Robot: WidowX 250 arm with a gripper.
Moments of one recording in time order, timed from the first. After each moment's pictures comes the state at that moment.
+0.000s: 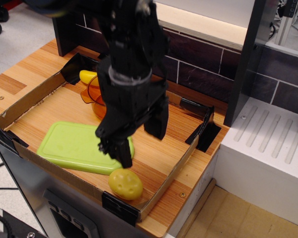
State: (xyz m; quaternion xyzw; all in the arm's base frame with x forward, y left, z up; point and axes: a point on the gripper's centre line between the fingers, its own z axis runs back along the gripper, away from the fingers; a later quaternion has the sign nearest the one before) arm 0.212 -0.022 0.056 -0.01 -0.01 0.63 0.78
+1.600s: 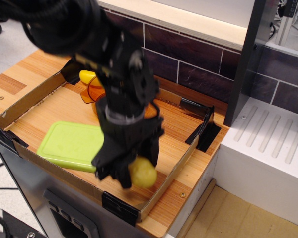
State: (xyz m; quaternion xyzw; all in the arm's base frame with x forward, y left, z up) arm 0.207 -0.018 0.024 -0.03 0.00 0.61 0.79
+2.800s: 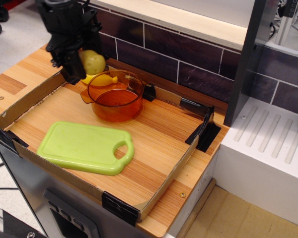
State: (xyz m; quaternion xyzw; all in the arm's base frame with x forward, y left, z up) arm 0.299 0.112 0.073 -0.05 -0.01 0.71 0.70
